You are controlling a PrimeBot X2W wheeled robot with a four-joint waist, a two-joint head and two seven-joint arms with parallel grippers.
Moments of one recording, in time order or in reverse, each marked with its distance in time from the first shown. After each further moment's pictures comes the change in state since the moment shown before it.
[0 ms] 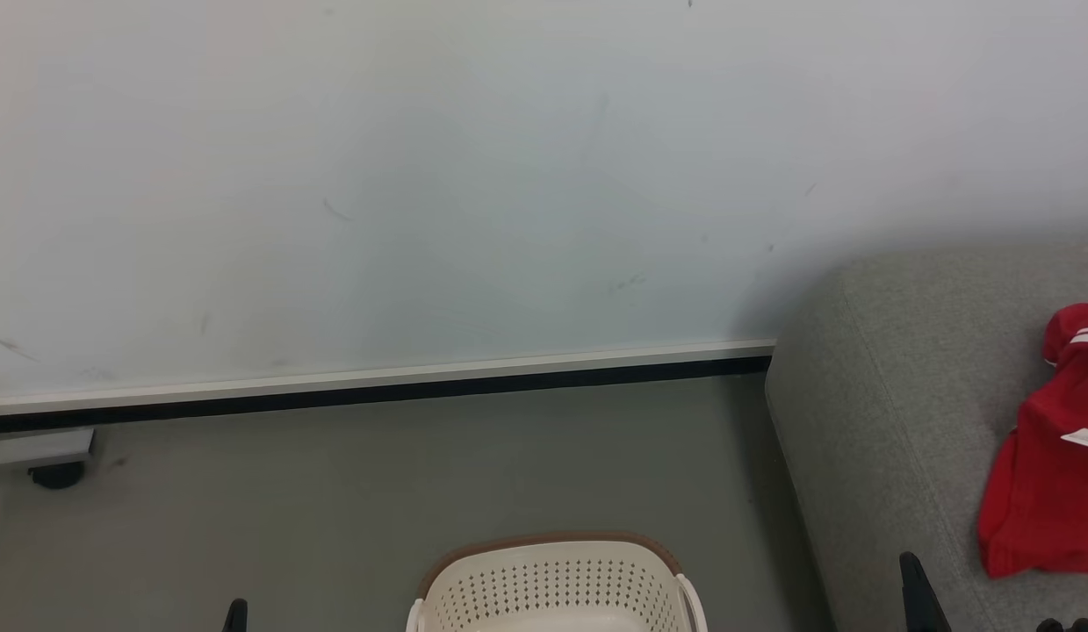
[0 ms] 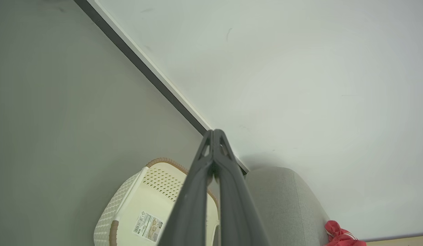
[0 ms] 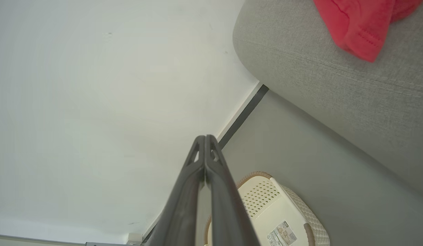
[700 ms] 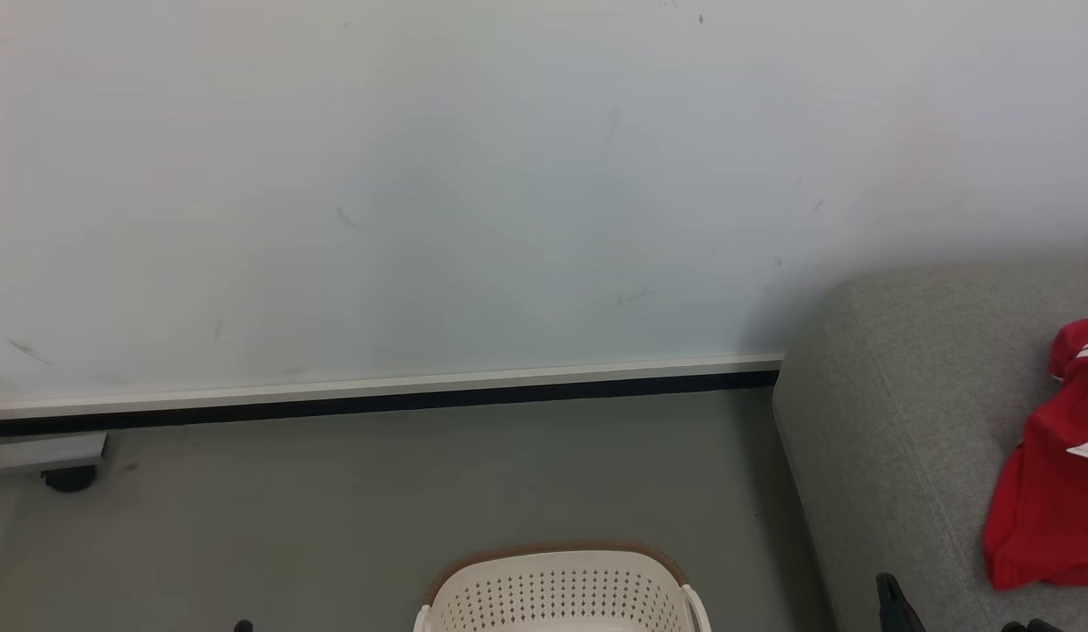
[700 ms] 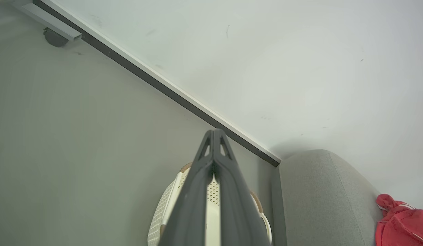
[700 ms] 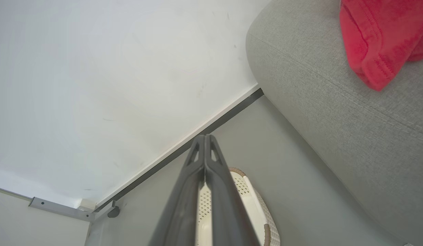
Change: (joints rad) left arm 0.039 0.024 -0.049 0.000 0.255 0.029 -0.080; right arm 0.044 -0.013 0.060 0.007 -0.293 0.000 -0.045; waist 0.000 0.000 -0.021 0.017
